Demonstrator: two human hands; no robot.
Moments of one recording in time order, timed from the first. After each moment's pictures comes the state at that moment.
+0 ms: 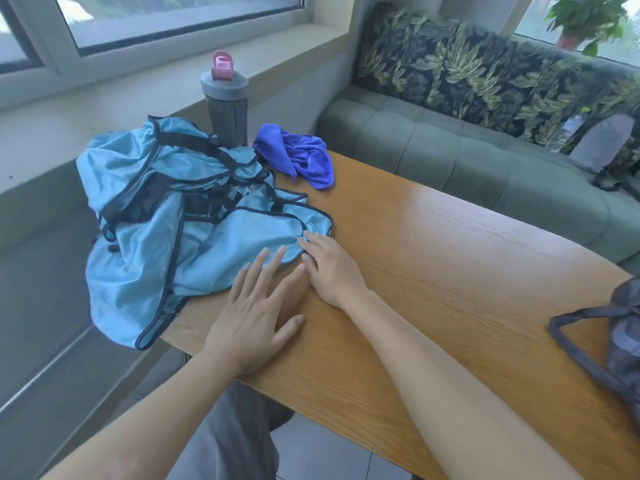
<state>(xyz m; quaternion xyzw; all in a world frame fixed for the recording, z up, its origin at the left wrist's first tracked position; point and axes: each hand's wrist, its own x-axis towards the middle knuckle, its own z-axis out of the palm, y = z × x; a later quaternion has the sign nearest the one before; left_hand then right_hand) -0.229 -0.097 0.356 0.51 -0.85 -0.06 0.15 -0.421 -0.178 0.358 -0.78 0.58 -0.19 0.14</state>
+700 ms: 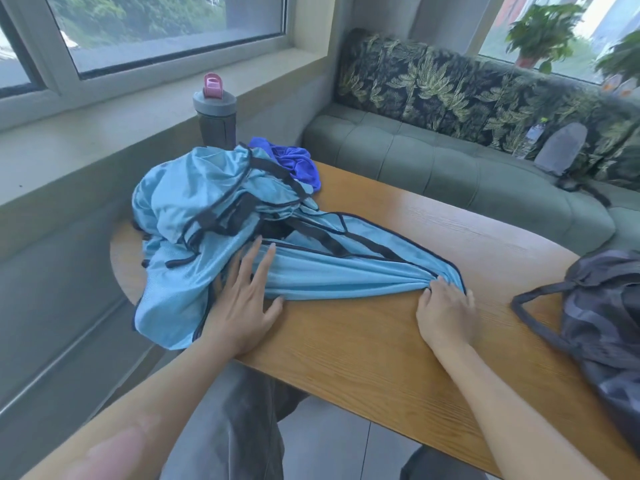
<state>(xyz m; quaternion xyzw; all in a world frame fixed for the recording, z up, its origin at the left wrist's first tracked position) -0.229 -0.093 0.353 0.55 -0.80 -0.09 0.21 -0.590 -0.048 0.349 -0.52 0.84 -0.11 -0.09</state>
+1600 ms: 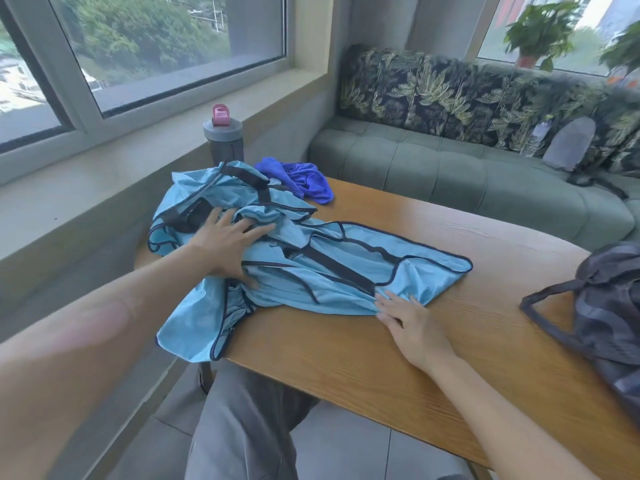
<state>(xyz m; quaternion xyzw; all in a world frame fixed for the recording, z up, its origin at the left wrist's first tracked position) -0.178 -0.214 0.440 0.48 -0.86 0.11 -0.14 -0.536 -0.034 0.361 -0.70 0.67 -0.21 0.15</state>
